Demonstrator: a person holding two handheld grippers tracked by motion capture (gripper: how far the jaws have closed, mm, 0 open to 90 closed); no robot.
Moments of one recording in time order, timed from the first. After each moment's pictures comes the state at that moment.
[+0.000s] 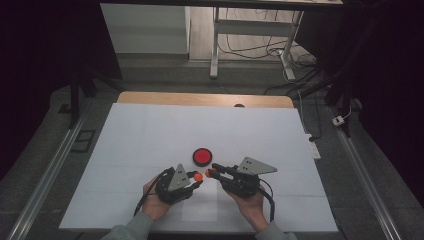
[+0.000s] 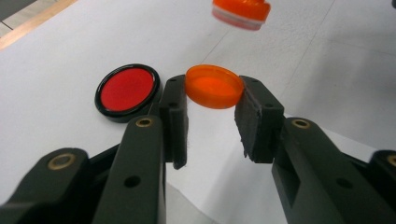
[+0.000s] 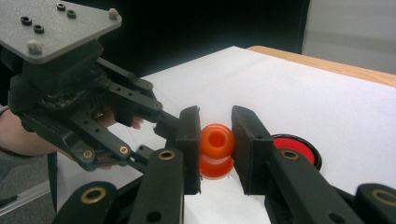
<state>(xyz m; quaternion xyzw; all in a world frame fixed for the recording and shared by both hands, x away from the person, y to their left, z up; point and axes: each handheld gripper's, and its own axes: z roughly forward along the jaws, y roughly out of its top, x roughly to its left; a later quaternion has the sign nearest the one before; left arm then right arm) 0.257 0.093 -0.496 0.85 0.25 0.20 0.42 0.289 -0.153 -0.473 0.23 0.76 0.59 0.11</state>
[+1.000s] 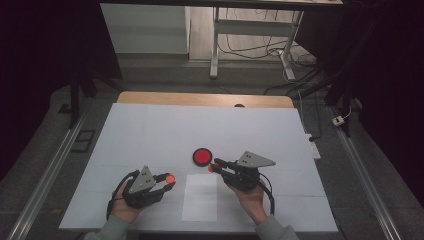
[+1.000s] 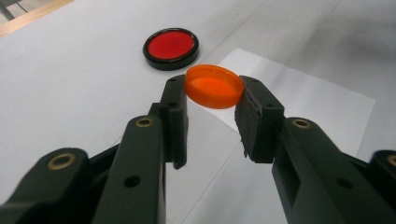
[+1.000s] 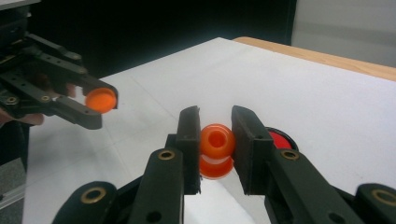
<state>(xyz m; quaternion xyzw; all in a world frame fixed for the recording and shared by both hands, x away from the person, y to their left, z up) 0.236 0.168 -0.497 0.83 0.29 0.19 0.43 0.310 -0.154 -0.480 0.25 0.77 0.57 0.12</state>
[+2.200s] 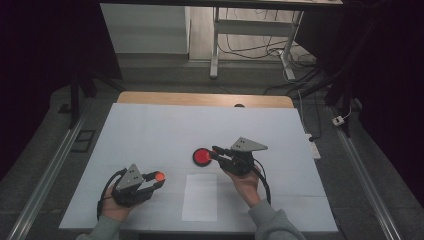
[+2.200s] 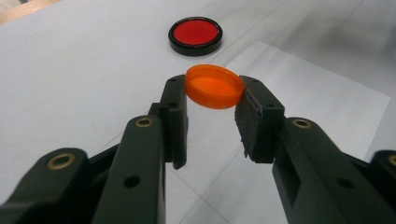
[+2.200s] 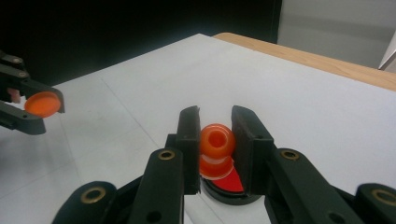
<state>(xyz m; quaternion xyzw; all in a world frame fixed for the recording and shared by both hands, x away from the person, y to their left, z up) 0.237 0.192 -0.499 0.82 0.33 0.18 0.44 0.350 -0.139 -0.477 0.27 0.78 0.55 0.13</state>
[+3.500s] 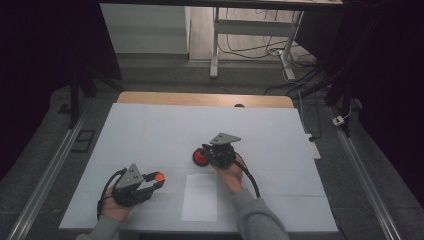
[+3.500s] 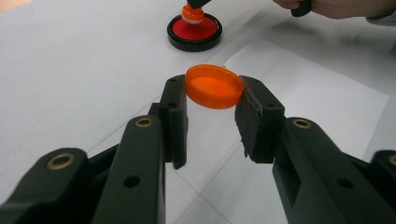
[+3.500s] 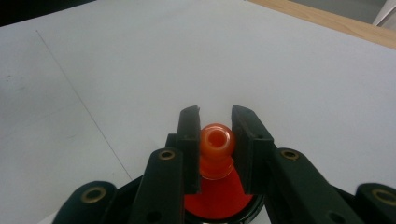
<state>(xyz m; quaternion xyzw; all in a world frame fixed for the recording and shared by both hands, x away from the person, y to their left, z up) 0.239 0.194 -0.501 0.82 0.34 0.17 0.44 0.392 -0.092 -0.517 0.28 0.82 0.47 0.16</state>
